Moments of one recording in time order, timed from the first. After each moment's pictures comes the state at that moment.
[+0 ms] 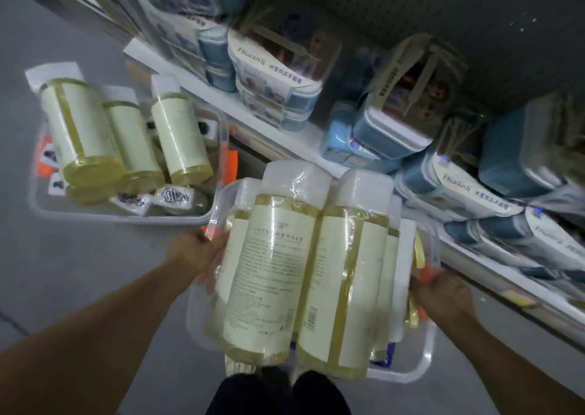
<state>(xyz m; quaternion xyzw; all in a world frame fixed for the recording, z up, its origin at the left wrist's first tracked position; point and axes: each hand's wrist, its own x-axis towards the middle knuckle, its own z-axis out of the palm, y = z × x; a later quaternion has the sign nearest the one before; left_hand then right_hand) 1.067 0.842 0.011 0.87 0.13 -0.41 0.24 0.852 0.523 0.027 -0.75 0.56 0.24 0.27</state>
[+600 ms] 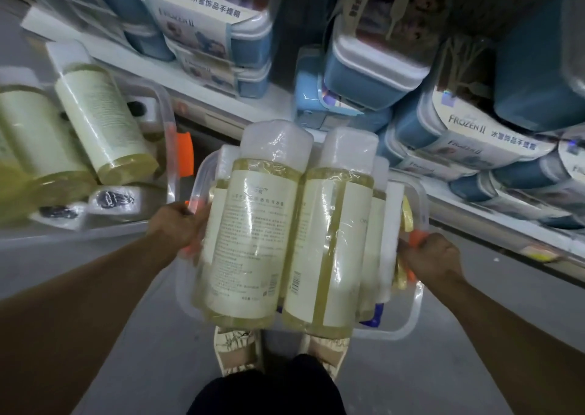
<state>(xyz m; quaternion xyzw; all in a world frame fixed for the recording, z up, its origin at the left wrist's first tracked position) 1.097 0.802 -0.066 0.88 0.09 -0.40 0.22 0.842 0.509 -0.071 -0.72 0.60 0.23 0.26</state>
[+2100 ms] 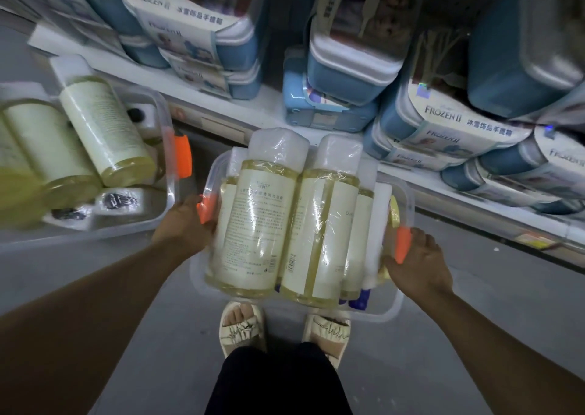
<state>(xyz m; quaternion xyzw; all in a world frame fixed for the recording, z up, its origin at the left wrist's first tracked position) 1.082 0.794 -0.053 0.92 -0.10 -0.38 0.07 0.828 0.540 -0.042 -0.80 0.51 0.25 0.21</state>
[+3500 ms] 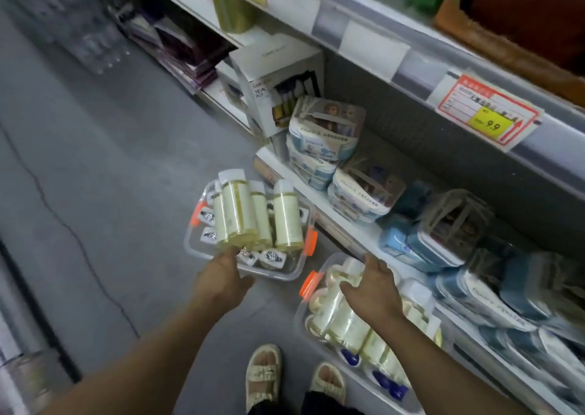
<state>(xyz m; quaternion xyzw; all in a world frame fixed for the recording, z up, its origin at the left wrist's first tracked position) 1.122 0.932 0.236 0.93 0.06 -0.32 0.16 1.052 0.693 0.218 -0.88 0.29 0.23 0.29</state>
